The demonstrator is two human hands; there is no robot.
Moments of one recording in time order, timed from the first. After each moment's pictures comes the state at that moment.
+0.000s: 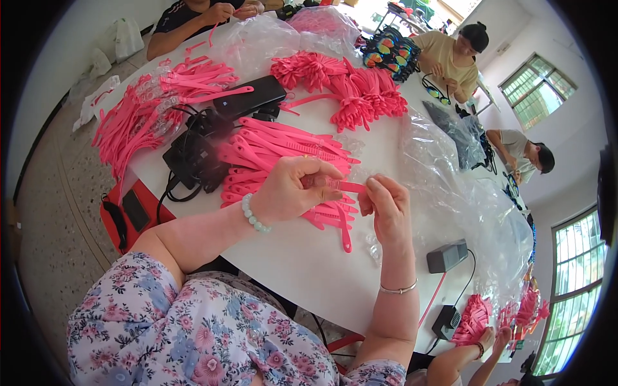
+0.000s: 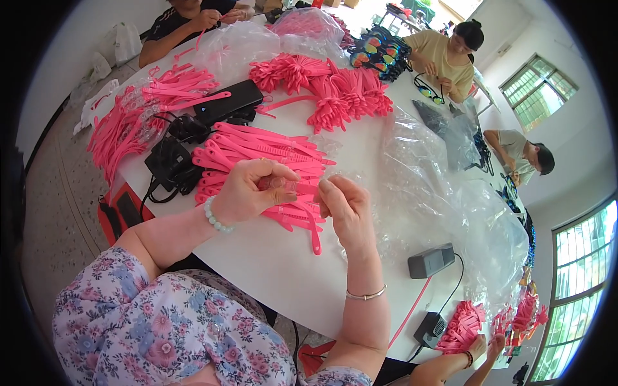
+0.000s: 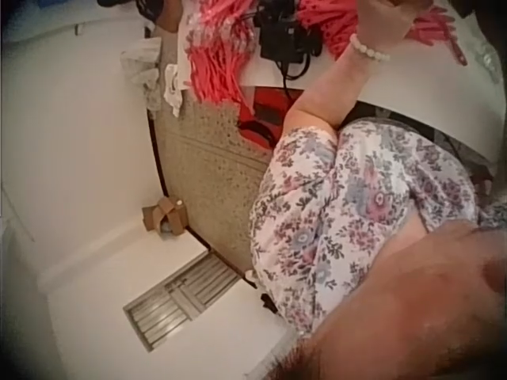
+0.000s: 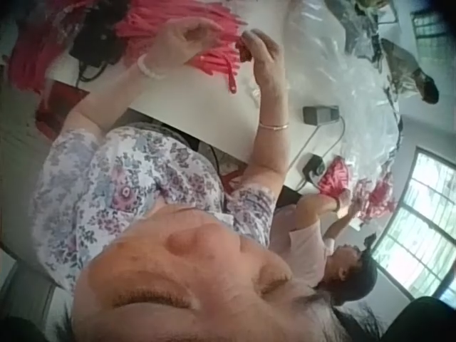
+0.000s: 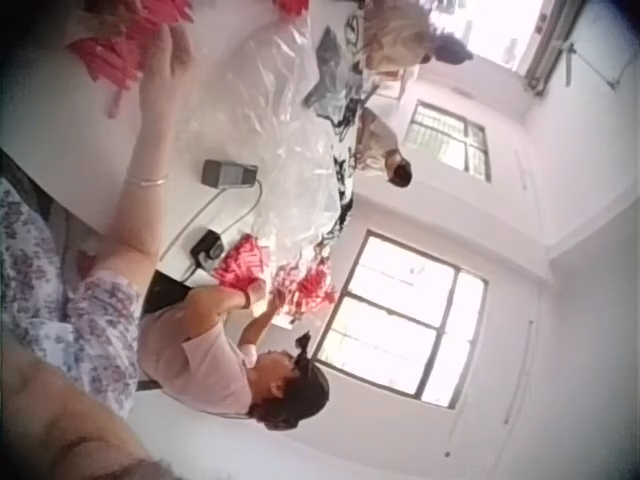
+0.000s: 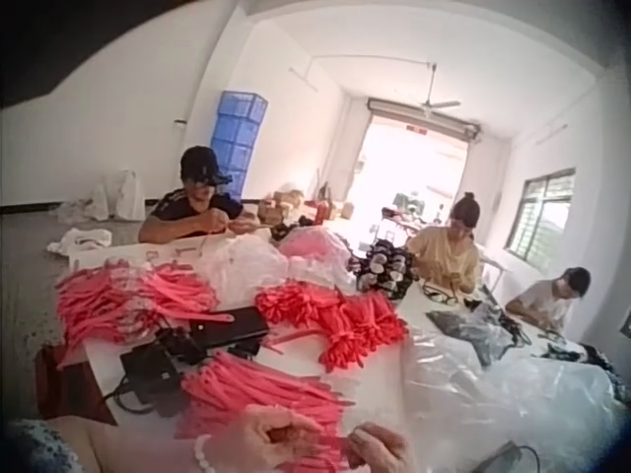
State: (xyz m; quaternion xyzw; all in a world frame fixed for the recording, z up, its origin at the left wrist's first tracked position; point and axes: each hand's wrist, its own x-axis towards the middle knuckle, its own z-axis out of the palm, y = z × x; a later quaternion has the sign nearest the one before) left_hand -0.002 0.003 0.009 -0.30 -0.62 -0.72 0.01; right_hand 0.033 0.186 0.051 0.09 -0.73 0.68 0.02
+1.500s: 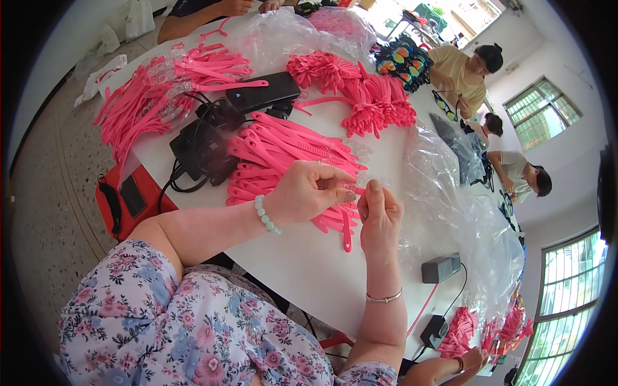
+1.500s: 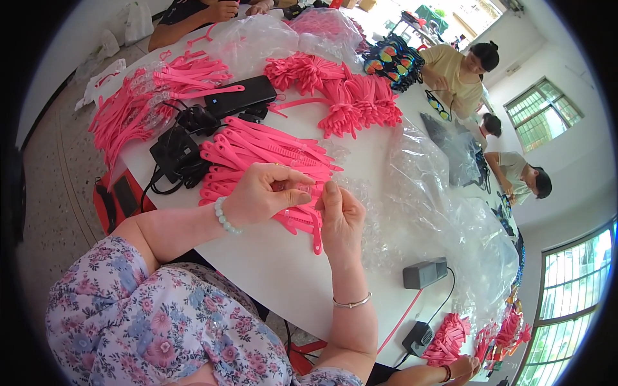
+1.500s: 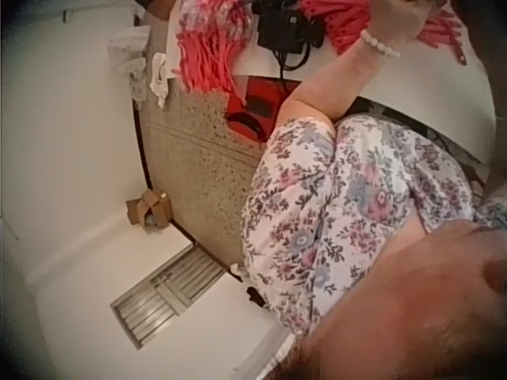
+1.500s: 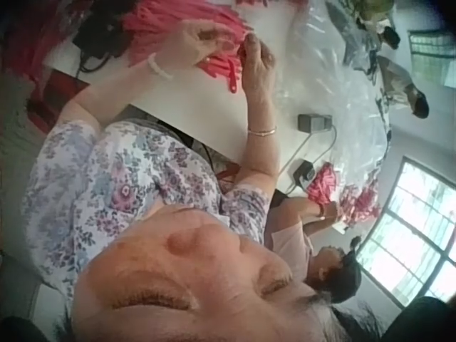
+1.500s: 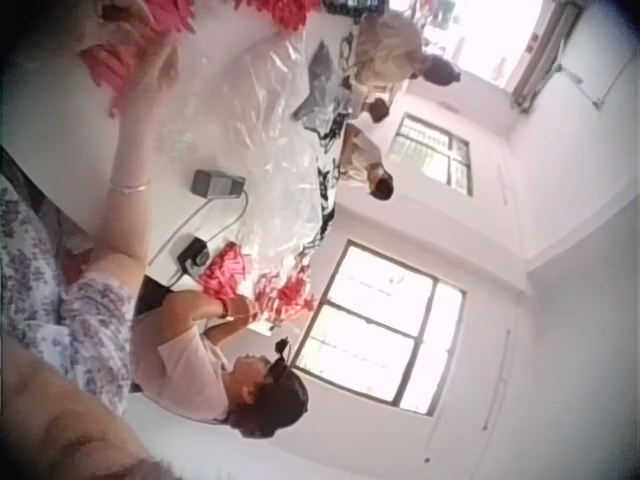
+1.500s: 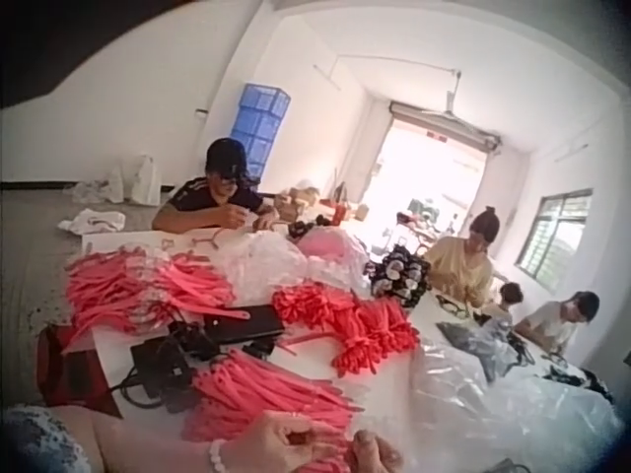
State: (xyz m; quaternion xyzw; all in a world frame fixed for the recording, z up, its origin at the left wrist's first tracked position) left_hand 0.002 0.006 0.008 -0.22 -0.63 -0.75 -0.03; right_hand 0.032 0.161 0.031 0.02 -0.73 0.68 0.08
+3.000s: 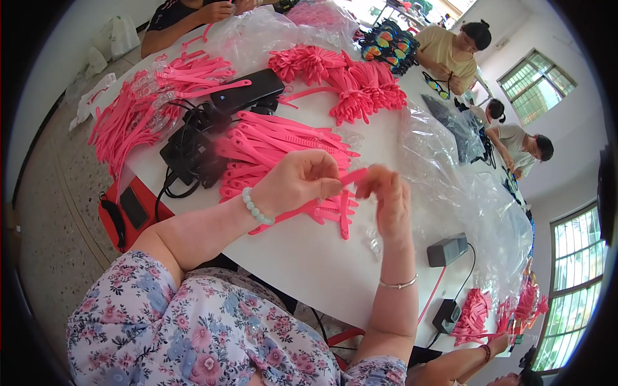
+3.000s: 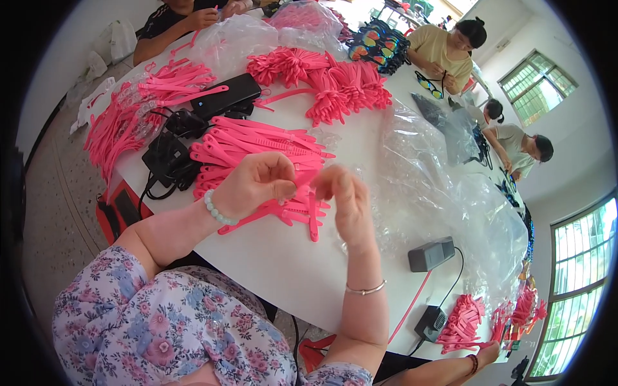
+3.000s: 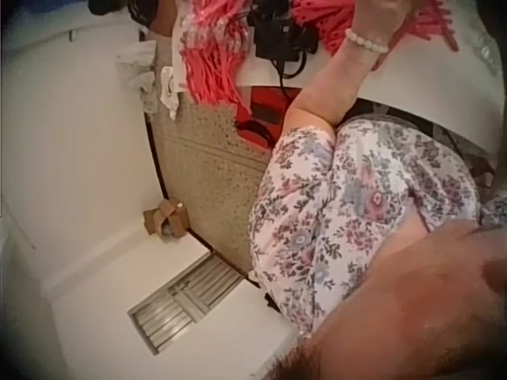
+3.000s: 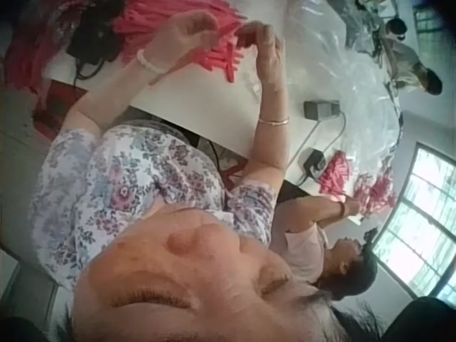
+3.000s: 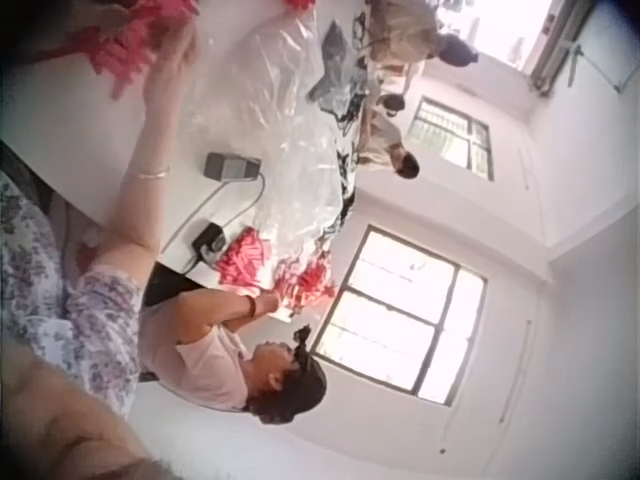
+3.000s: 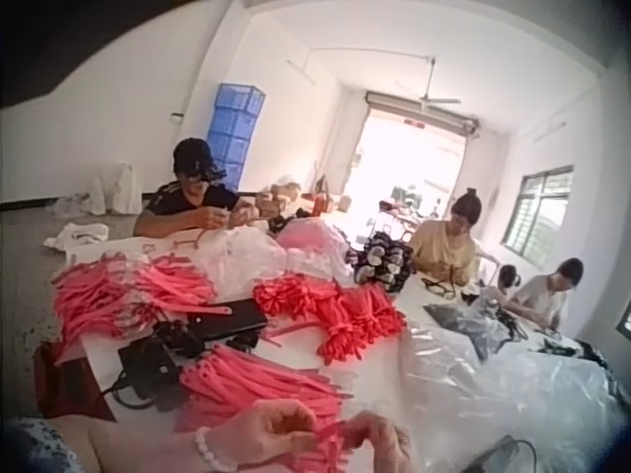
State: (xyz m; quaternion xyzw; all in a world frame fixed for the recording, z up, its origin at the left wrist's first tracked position) left_hand -0.007 -0.001 0.006 -0.28 -0.54 -0.78 -0.18; right_hand 0.022 0.198 0.036 0.21 -0.71 0.67 0.04
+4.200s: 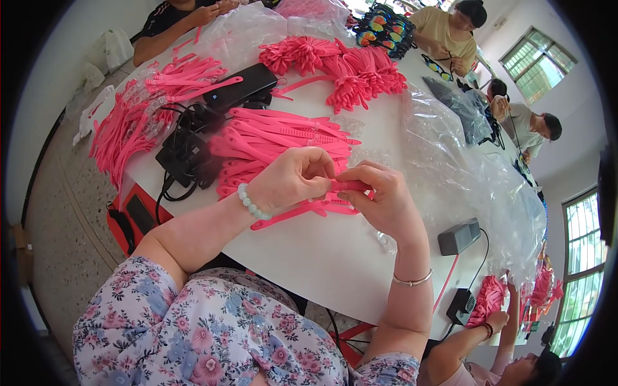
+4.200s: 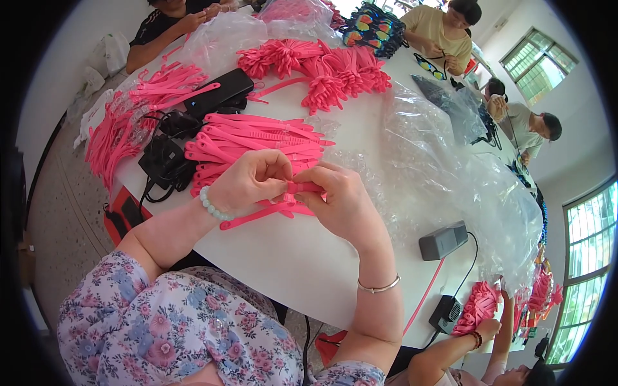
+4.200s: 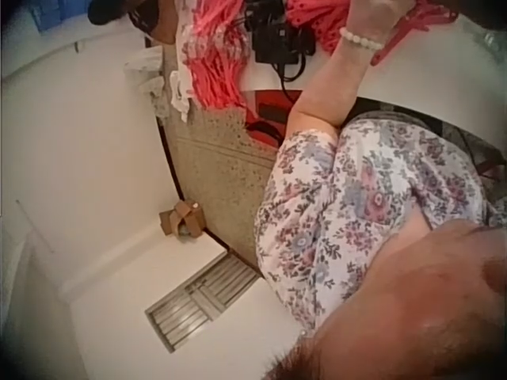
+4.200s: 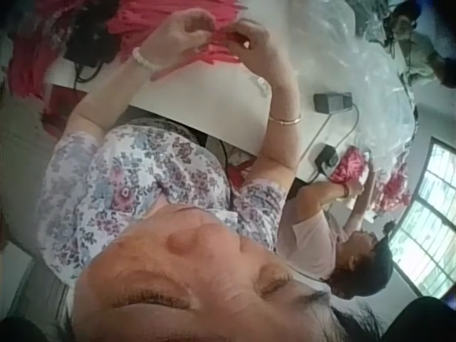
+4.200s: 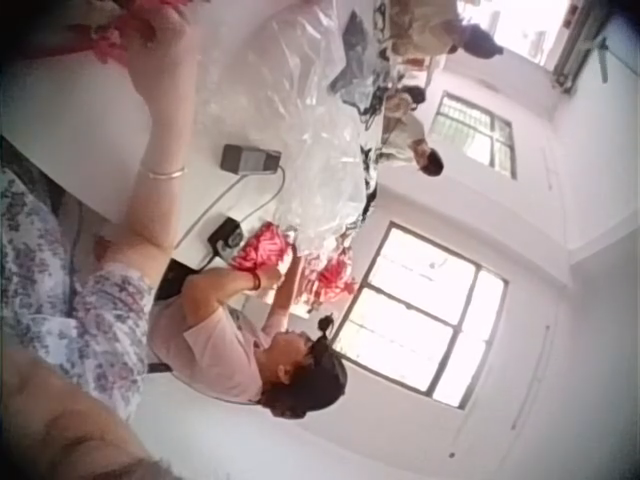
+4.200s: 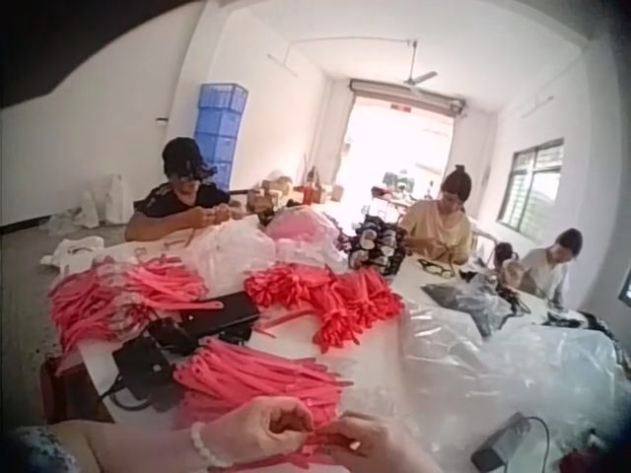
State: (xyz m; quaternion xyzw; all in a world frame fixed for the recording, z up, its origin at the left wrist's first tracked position) left_hand -0.006 0.000 0.009 -0.25 -0.58 -0.74 -0.25; right_hand 0.034 0.188 0.053 0.23 -0.89 0.40 0.05
